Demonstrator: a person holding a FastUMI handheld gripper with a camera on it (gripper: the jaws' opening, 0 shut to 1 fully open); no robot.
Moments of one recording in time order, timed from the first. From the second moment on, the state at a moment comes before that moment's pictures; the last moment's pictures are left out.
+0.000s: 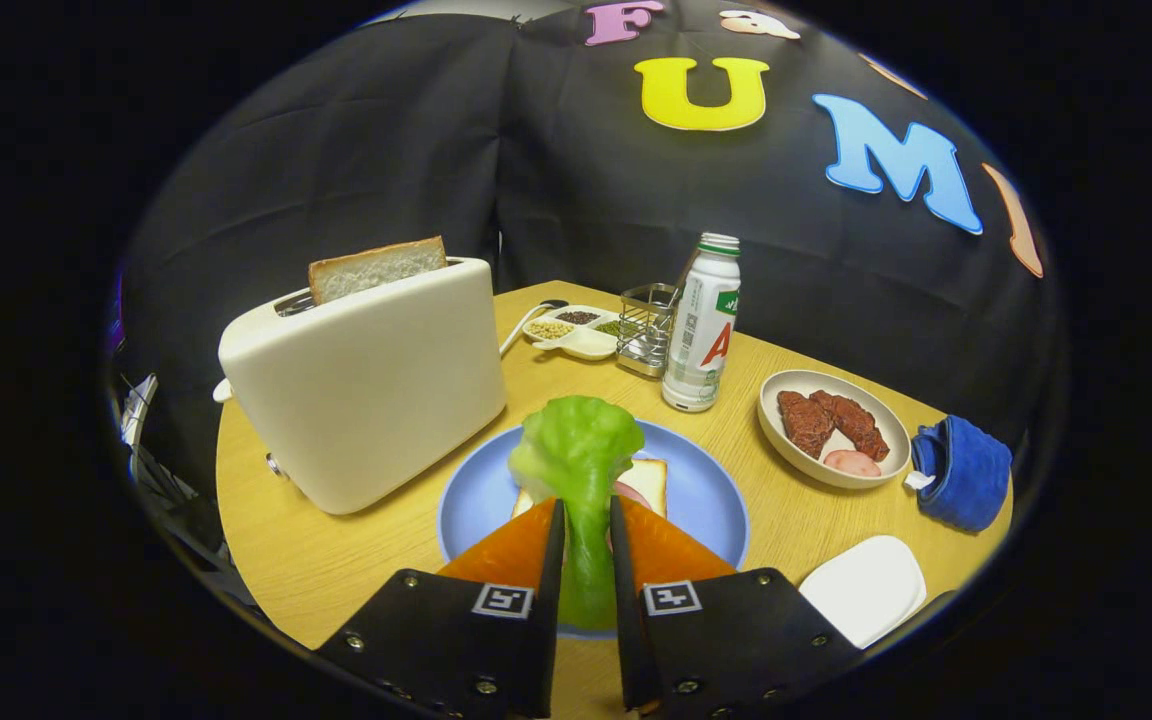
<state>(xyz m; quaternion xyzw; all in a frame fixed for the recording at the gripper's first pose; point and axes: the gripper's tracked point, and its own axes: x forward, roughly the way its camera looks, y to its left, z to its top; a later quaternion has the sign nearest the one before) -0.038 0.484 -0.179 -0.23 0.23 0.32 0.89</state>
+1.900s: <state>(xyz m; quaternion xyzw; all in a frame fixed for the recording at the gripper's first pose) -0.115 0.684 -0.109 -0.14 0.05 0.29 0.94</state>
